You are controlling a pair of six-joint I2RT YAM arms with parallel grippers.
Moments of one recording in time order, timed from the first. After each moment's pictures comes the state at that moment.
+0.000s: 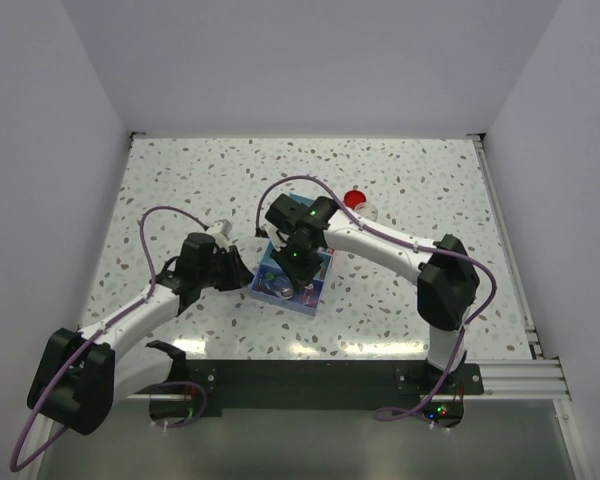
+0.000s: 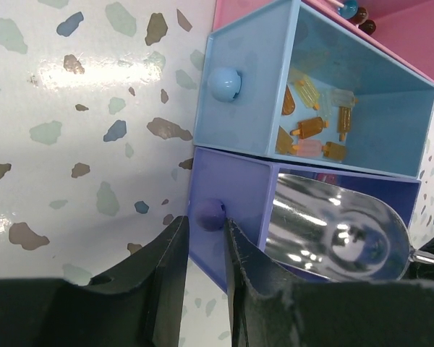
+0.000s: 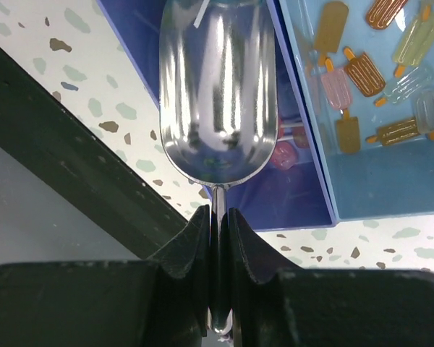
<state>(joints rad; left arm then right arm) -0.37 1.09 0.44 -0.09 0.26 -0.56 0.94 1.88 1.63 -1.08 -0.18 0.14</state>
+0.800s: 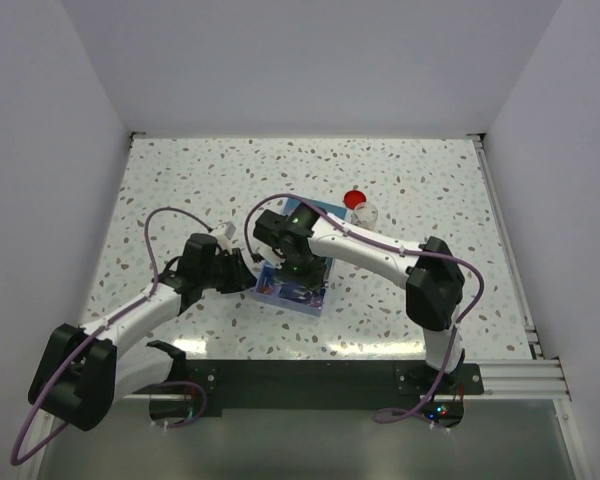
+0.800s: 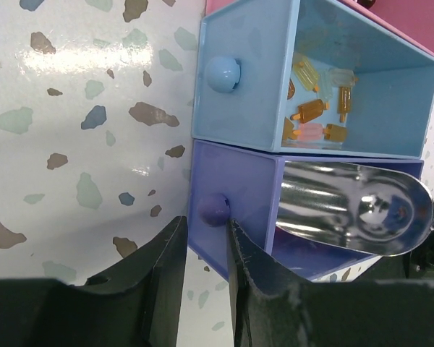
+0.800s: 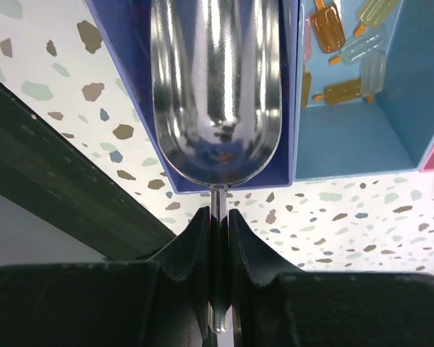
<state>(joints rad) -0.38 1.12 0.44 -0.10 0.30 -0.56 1.01 1.94 1.72 -1.31 0.04 -0.12</state>
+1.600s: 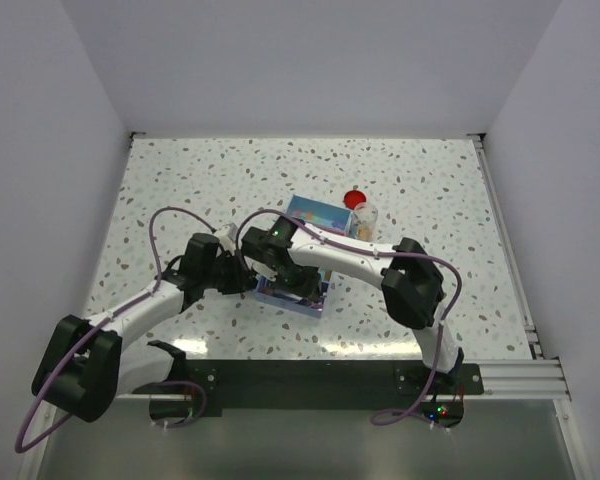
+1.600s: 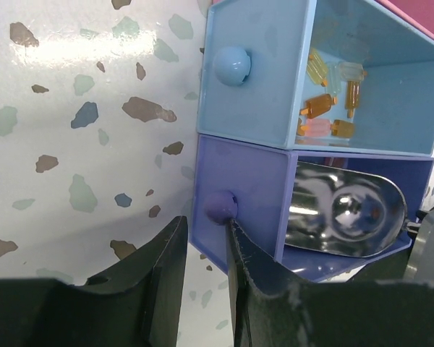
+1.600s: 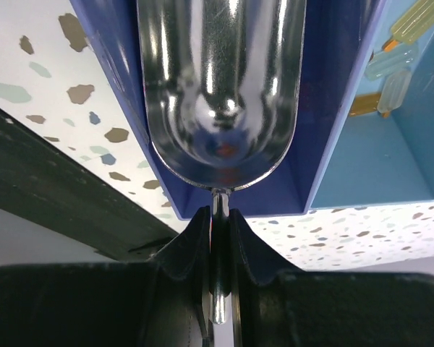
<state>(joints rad) -0.38 1.17 0.44 -0.08 0.34 -0.54 1.08 2.06 1.76 -1.36 0.10 -0.11</state>
